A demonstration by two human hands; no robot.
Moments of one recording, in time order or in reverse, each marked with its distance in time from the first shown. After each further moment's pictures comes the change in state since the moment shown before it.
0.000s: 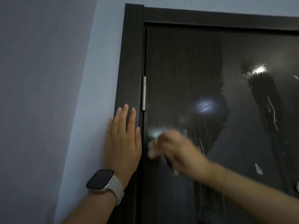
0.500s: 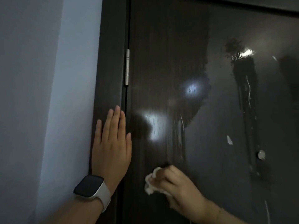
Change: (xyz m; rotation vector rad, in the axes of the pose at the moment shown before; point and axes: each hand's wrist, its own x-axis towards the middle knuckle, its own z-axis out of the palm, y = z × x) left_hand -0.074 0.026 -0.006 0.074 -0.112 0.032; right_hand -0.138 -0.066 0.036 0.053 -0.073 0.089
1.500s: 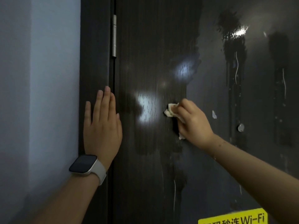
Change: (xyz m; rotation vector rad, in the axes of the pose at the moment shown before) left_hand -0.013 0.007 0.001 -0.008 -0.019 -0.047; right_hand 0.029 0.056 -0.076 -0.388 0.162 0.204
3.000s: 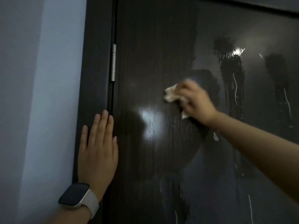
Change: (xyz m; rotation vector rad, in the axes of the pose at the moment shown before) left_hand -0.002 -0.003 -0.001 -0.027 0.033 0.003; right_hand 0.098 0.074 -0.017 0.048 0.066 -0.161
